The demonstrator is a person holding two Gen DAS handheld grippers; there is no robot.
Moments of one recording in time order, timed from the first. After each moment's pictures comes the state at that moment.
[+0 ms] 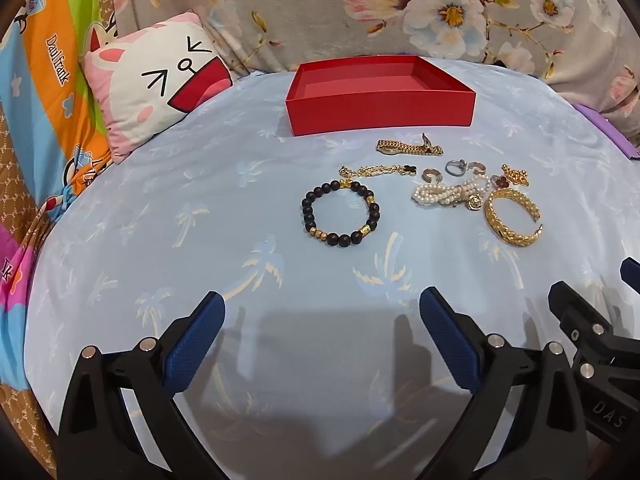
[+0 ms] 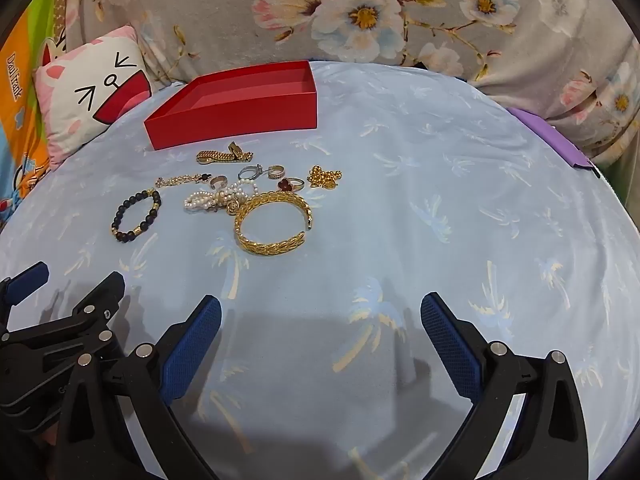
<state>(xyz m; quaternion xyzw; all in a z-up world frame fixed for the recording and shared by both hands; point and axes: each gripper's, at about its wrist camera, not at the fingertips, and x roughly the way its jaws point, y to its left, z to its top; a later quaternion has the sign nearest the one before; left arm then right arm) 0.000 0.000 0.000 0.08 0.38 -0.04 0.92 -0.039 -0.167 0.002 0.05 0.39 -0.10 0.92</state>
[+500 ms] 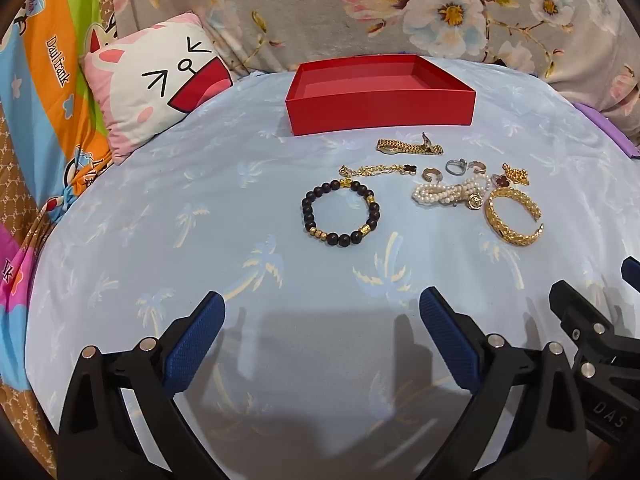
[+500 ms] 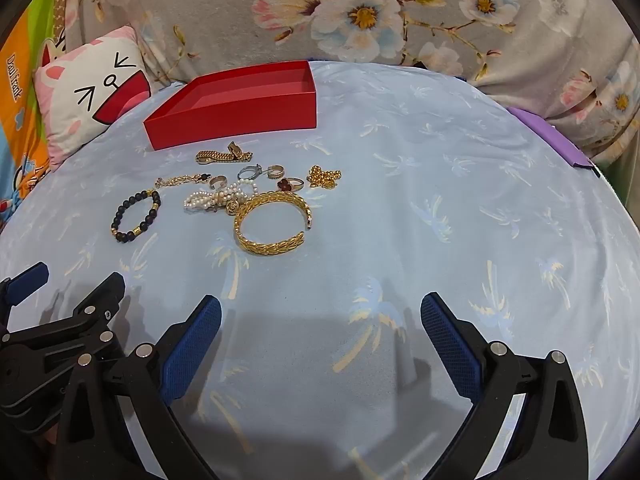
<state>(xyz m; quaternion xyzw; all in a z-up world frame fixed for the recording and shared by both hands) 0.000 0.000 0.000 0.09 0.38 -0.03 0.92 -0.039 -0.167 0.001 0.05 0.39 -0.10 0.92</state>
